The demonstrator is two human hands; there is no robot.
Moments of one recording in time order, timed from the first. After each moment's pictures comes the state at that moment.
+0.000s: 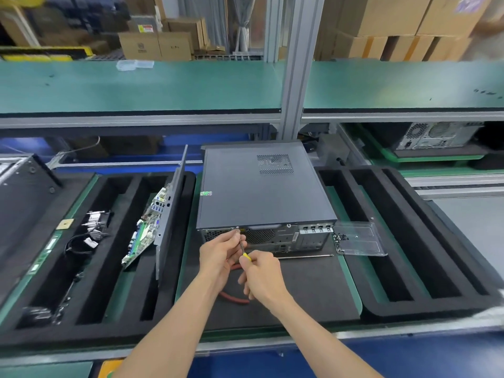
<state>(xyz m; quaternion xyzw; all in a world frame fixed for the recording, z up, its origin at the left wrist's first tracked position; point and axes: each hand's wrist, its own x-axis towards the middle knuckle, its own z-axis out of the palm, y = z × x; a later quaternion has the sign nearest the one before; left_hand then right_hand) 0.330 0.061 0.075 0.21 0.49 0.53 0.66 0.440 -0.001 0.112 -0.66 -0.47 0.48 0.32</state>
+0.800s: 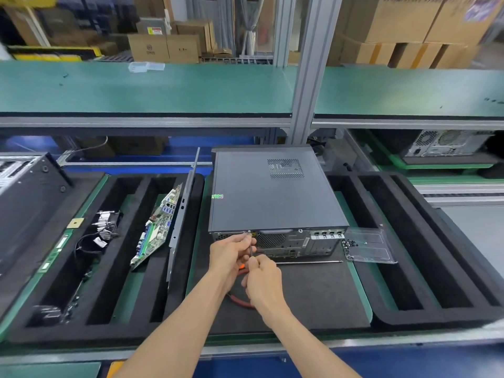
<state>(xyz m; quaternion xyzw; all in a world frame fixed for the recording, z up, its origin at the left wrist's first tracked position) 0.318 0.072 0.072 0.27 0.51 0.46 0.67 0.405 -0.001 0.110 -0.70 -0.39 0.47 0.37</state>
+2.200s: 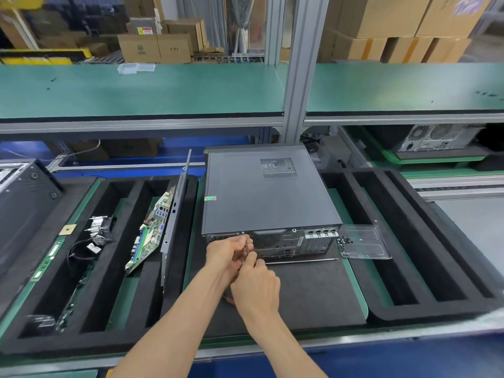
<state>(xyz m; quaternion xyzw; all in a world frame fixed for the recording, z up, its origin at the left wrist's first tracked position) 0.329 0.076 0.095 0.17 0.54 0.45 0.69 0.391 -0.008 0.103 -0.78 -0.59 0.12 0.19</state>
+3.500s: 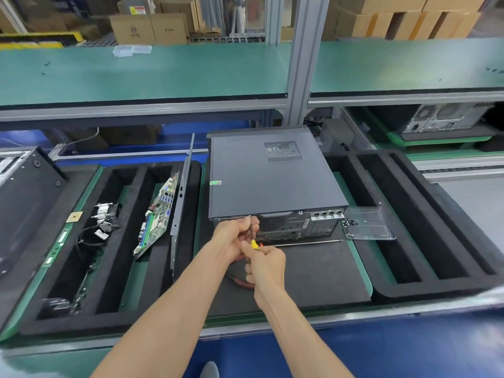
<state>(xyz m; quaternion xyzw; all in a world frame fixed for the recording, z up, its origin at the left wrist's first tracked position) 0.325 0.082 0.112 0.16 0.55 0.38 0.73 0.394 -0.002 0.089 -0.63 -0.17 0.56 0.51</state>
